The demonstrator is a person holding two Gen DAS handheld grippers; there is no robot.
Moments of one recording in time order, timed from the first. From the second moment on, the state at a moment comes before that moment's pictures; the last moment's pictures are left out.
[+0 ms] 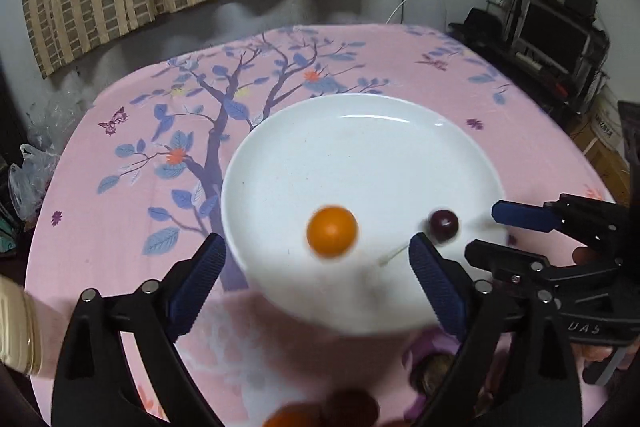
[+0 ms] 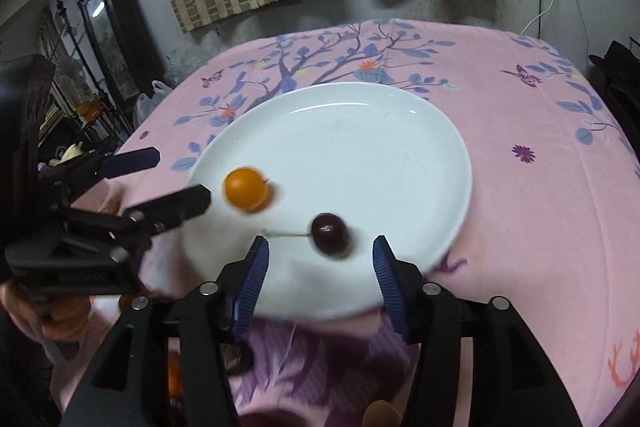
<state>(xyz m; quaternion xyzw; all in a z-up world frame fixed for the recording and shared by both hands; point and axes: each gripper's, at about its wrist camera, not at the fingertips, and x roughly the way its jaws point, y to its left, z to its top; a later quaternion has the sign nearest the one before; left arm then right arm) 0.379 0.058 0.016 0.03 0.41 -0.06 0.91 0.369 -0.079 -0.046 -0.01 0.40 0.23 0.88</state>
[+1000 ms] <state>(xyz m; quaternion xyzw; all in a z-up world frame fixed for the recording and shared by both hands) 0.208 0.069 -0.028 0.05 0.42 -0.22 0.88 0.219 -0.068 -0.055 -0.12 0.37 0.38 0.84</state>
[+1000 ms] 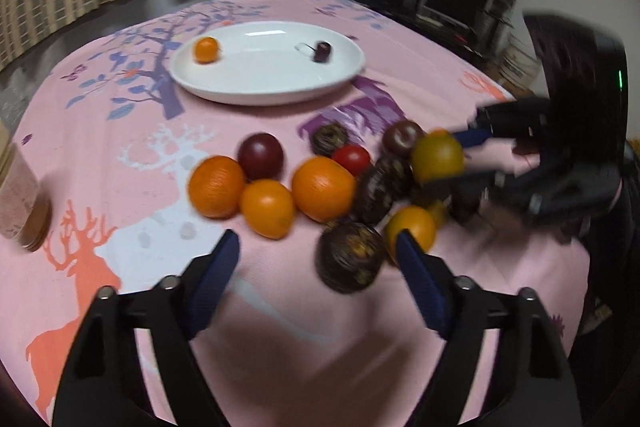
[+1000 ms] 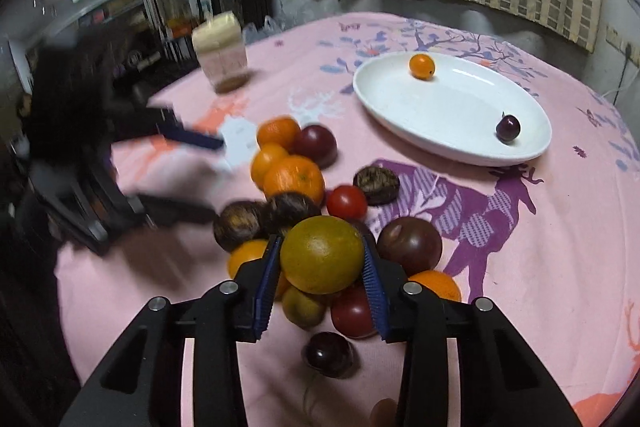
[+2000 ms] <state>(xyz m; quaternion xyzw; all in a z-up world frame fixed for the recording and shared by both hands) 0.201 0.069 -0.005 0.03 0.39 -0.23 0.89 0.272 -0.078 -0.001 -0.02 0.33 0.38 0.86</state>
